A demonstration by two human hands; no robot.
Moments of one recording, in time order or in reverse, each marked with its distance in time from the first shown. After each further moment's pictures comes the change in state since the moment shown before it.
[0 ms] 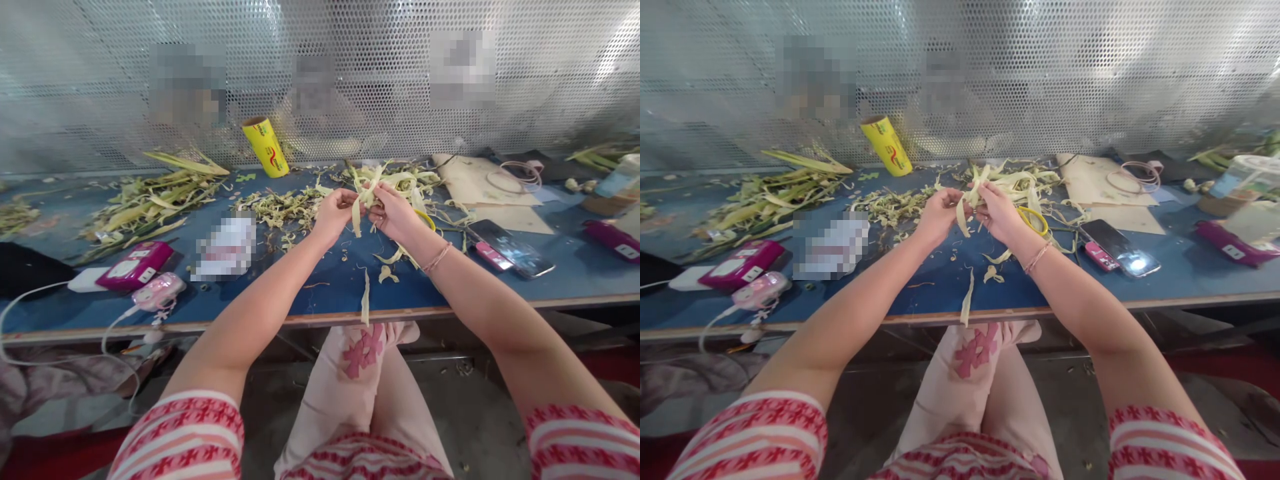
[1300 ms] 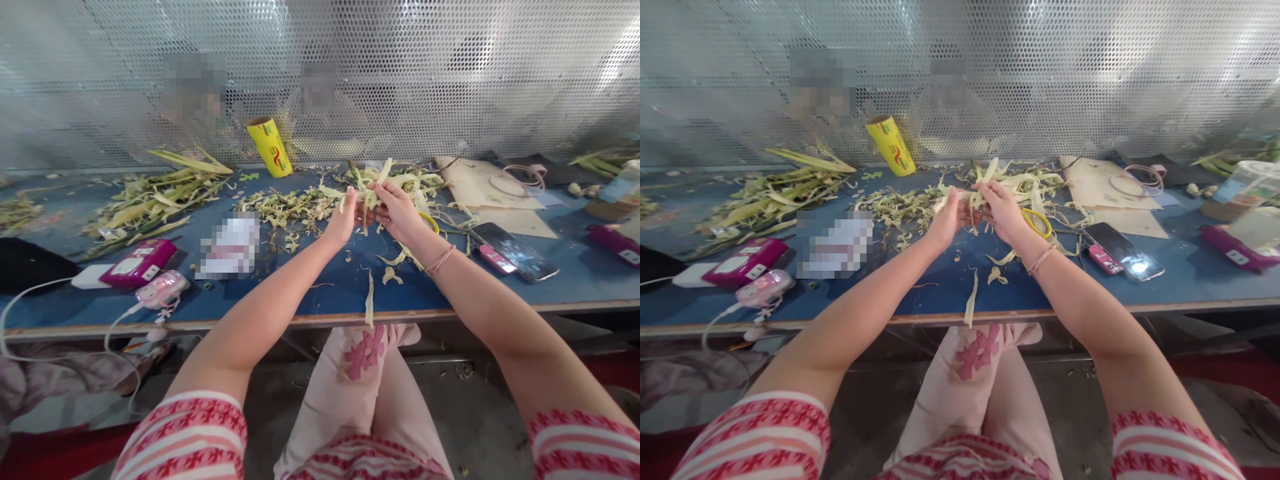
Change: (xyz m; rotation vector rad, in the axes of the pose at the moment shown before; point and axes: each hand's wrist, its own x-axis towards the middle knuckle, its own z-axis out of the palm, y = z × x) left_hand -0.004 -0.004 0.006 0.001 -0.077 -0.040; right_hand -0.002 0.000 0.000 -0.187 0.009 -0.126
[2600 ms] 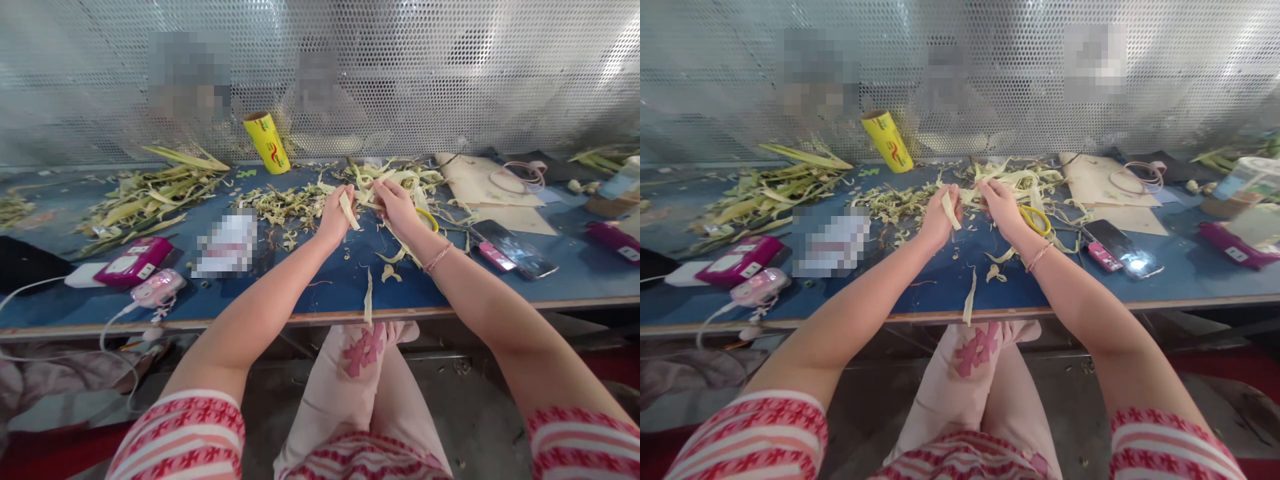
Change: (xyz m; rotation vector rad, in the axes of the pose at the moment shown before) left_hand -0.005 0.006 -0.002 0.061 0.139 0.106; right_hand 0.007 0.009 -0.005 -0.130 0.070 -0.093
